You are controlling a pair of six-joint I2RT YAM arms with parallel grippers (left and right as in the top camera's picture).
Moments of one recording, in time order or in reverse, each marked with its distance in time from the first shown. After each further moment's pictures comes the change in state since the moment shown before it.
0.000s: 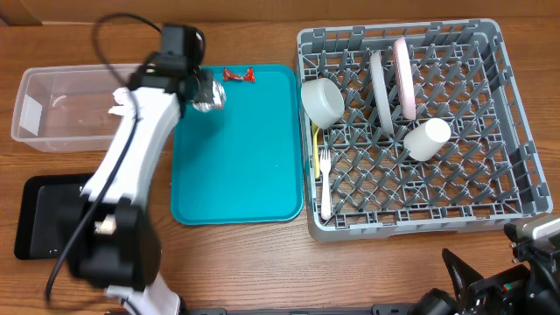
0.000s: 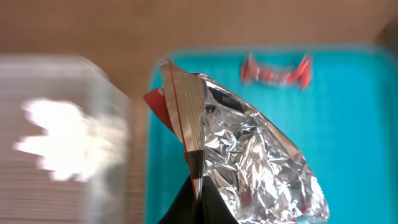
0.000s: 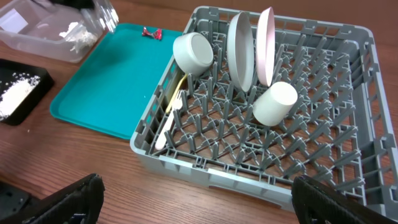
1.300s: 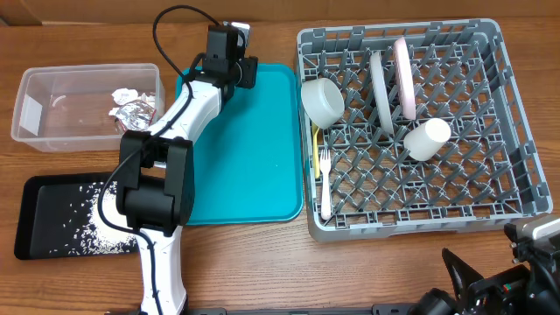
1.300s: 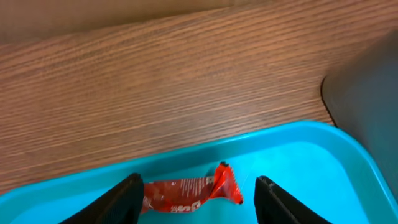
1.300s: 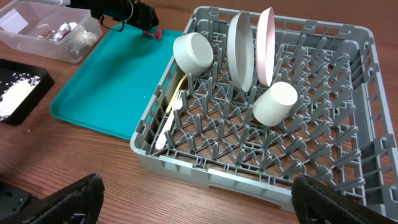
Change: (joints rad) left arm -0.105 0.410 0.084 0.535 0.129 0.092; right arm 0.000 0.000 0.000 0.000 0.000 0.000
